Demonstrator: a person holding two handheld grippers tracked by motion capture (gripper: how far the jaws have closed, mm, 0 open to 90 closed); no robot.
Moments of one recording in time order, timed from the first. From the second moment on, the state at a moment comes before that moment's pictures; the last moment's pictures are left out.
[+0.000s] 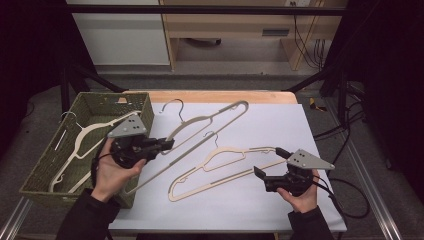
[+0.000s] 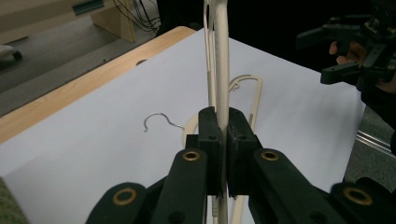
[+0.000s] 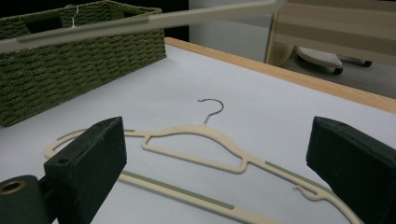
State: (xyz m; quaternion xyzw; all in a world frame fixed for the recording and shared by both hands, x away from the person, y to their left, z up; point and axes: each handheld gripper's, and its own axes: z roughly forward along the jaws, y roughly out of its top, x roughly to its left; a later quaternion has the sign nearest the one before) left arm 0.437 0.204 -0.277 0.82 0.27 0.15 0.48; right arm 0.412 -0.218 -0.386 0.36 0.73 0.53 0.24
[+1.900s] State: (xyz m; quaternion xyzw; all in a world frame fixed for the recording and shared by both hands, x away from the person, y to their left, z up) left arm 0.484 0.412 -0.289 0.78 0.40 0.22 0.43; right arm 0.417 -0.224 -0.396 0.37 0.73 0.53 0.23
